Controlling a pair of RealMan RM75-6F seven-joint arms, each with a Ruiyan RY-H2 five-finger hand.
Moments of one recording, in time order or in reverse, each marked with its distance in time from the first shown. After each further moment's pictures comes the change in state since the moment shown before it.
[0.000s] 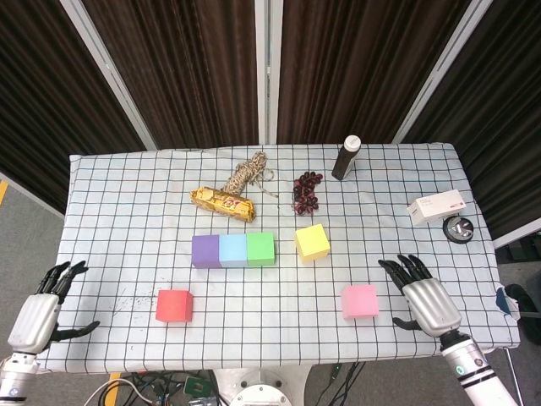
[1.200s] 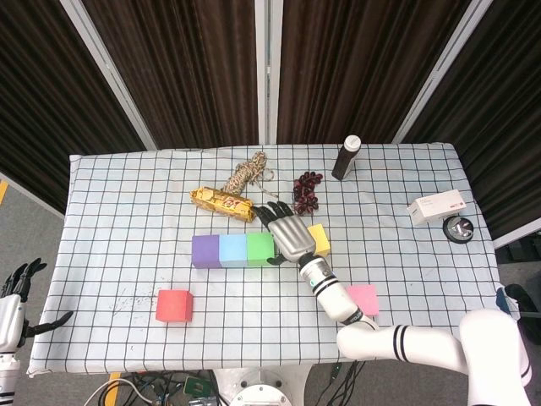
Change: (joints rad) left arm 0.062 -0.124 -0.083 0.228 -0.157 0.028 -0.183; right arm 0.584 -0.613 0.451 0.334 0.609 -0.347 -0.249
